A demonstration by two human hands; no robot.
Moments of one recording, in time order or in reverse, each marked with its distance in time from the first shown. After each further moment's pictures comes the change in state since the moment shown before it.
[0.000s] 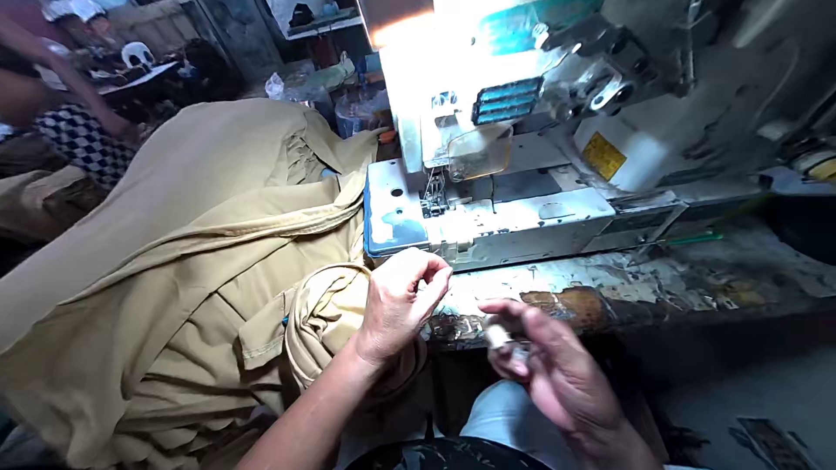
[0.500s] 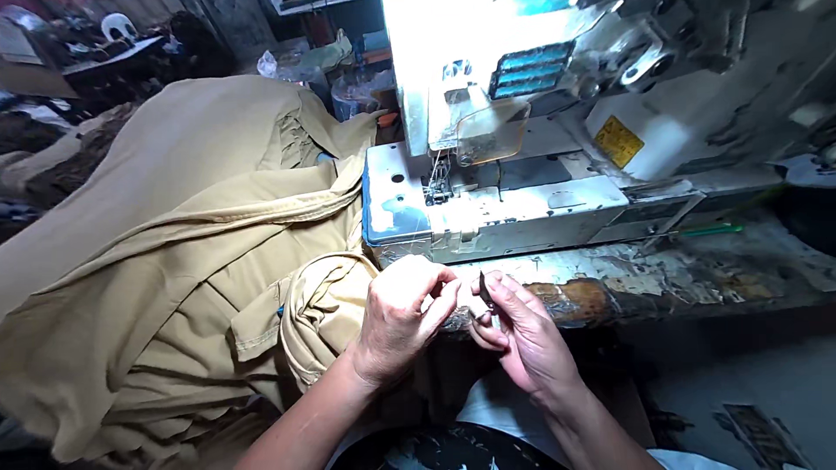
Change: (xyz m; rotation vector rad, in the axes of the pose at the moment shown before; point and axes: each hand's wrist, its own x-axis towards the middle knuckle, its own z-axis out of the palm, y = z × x) left_hand -0.013 0.009 -0.002 0.099 -0.006 0.094; right_hand 0.027 0.017 0.013 0.136 0.198 0.092
